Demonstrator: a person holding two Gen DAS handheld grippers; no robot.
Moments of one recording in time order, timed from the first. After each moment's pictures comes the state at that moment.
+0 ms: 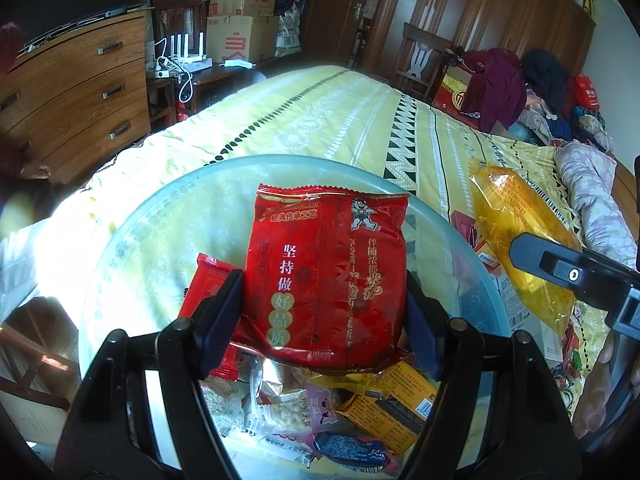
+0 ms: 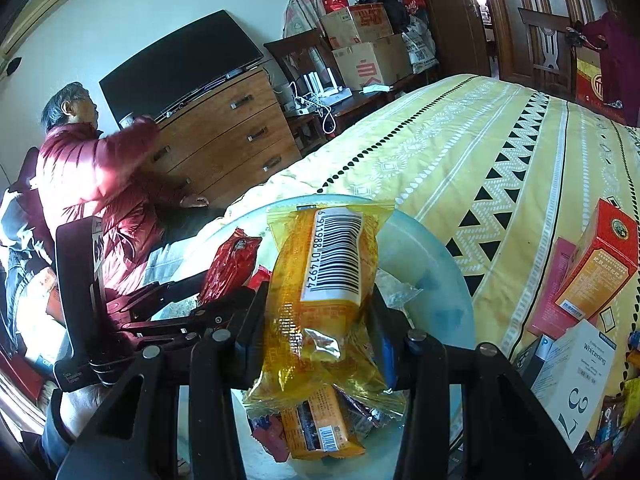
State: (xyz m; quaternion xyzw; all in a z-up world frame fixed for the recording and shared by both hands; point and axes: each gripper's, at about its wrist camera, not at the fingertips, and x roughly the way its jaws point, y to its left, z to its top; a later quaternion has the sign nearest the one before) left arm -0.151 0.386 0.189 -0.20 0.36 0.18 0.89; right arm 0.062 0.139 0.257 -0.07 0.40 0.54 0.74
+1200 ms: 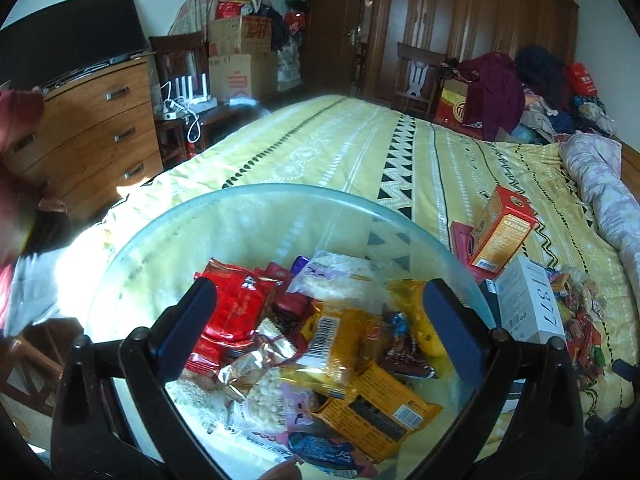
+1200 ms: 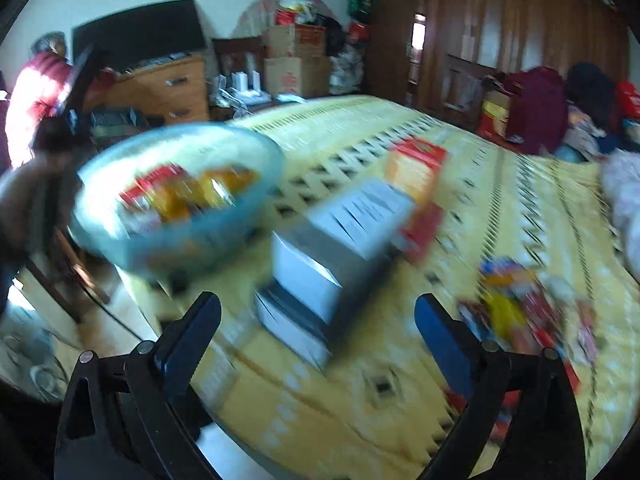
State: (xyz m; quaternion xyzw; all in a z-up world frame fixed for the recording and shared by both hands) left arm -0.152 0.327 0.205 -0.13 0.31 0.21 0.92; right arm 0.002 -0.124 0.200 -0.19 0.32 0.39 0.84
